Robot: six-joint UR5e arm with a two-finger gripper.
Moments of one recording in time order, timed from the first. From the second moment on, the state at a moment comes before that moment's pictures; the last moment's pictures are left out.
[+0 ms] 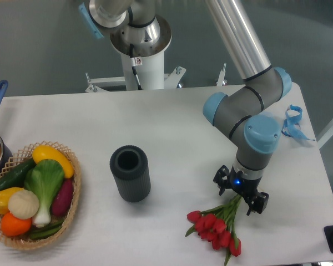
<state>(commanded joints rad) 2.64 -2.22 -1.52 -0.80 1.40 1.35</state>
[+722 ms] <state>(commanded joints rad) 2.62 -2.23 -1.56 -0.76 1.43 1.35</state>
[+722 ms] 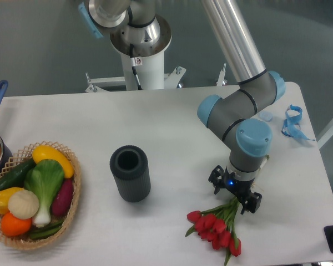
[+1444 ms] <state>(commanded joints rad) 2.62 -2.23 -1.55 -0.75 1.43 1.35</state>
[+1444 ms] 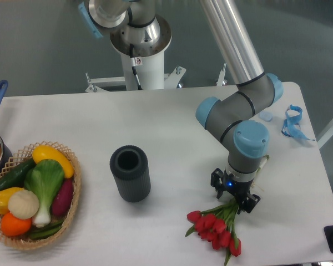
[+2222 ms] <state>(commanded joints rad) 2.63 -2.20 -1.54 -0.76 1.43 1.35</state>
